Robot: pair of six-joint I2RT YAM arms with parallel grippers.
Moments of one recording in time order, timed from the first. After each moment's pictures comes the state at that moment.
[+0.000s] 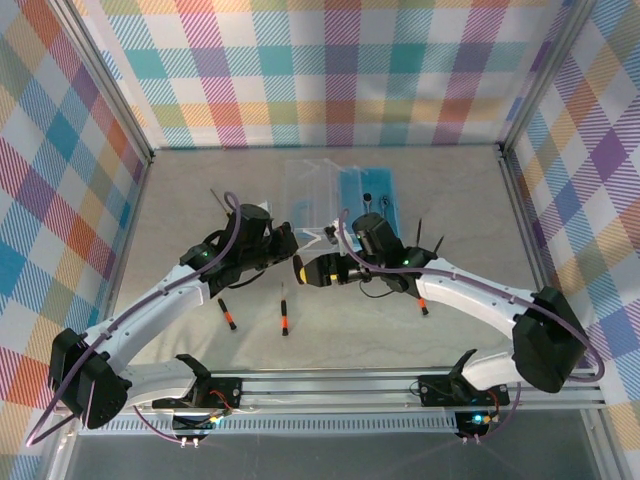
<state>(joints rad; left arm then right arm) -0.64 1.18 0.96 -0.44 0.05 -0.87 0.81 1.39 0.91 -0.12 -0.56 0.64</state>
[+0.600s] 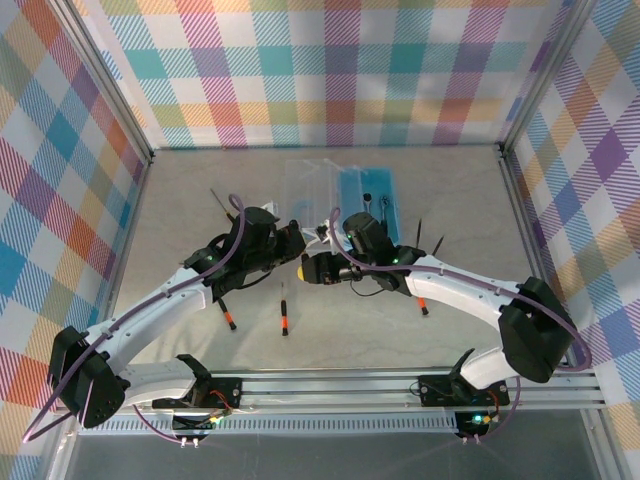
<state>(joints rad) -0.68 1.18 0.94 -0.35 0.04 -0.90 0.83 1.45 0.94 -0.08 -0.54 0.69</state>
